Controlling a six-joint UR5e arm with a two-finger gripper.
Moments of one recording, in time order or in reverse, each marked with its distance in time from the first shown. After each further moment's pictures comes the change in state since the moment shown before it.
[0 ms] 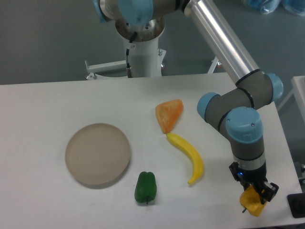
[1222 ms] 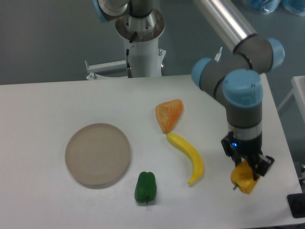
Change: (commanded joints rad) arm -0.002 0.326 -0.240 -0.172 -0.098 -0.136
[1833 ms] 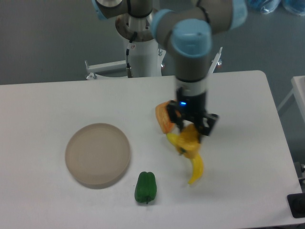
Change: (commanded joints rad) arm -0.239 0.212 -0.278 -0.041 -0.051 -0.592
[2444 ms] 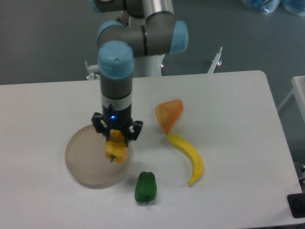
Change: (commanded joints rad) arm -0.152 -0.080 -0.124 0.138 -0.080 -0.323
